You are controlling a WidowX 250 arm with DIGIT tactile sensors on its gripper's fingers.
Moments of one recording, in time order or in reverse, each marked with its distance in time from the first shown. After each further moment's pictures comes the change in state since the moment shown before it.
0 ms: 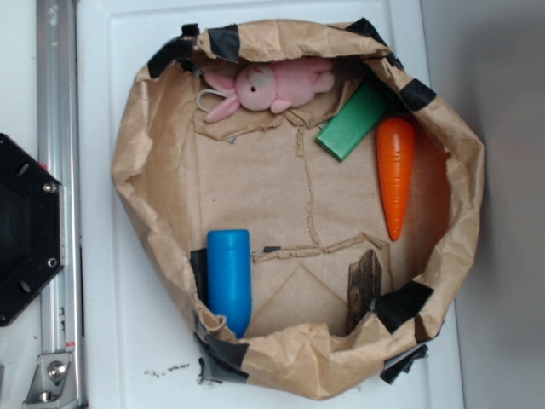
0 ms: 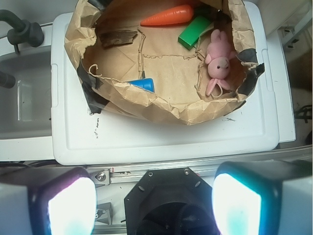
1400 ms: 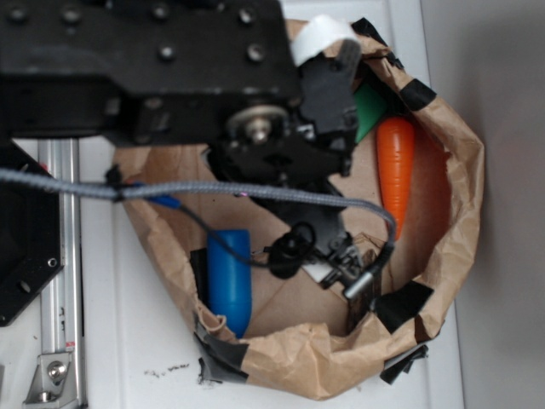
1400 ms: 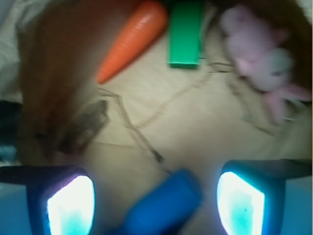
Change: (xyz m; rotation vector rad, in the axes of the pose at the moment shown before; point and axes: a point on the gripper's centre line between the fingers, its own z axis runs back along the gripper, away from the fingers) arm 0.127 0.007 -0.135 -0.160 0.022 0.660
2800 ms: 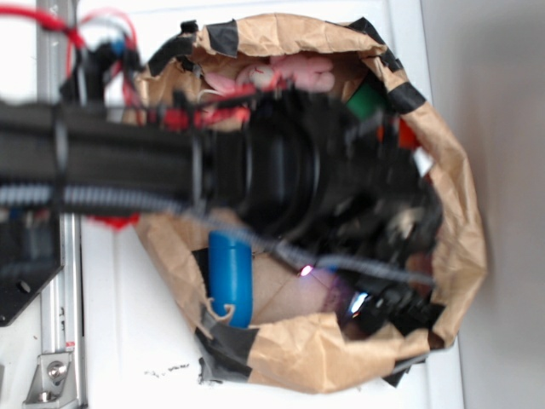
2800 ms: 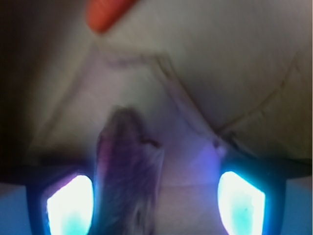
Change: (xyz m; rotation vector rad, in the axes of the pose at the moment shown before) arm -0.021 -0.050 -0.110 0.077 0.170 0.124
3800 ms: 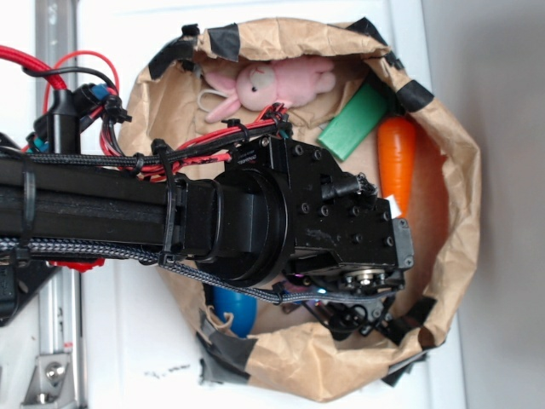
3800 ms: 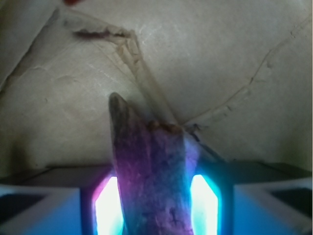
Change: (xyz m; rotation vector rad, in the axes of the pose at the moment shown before) arm 0.000 0.011 -0.012 0.061 -0.085 -0.102
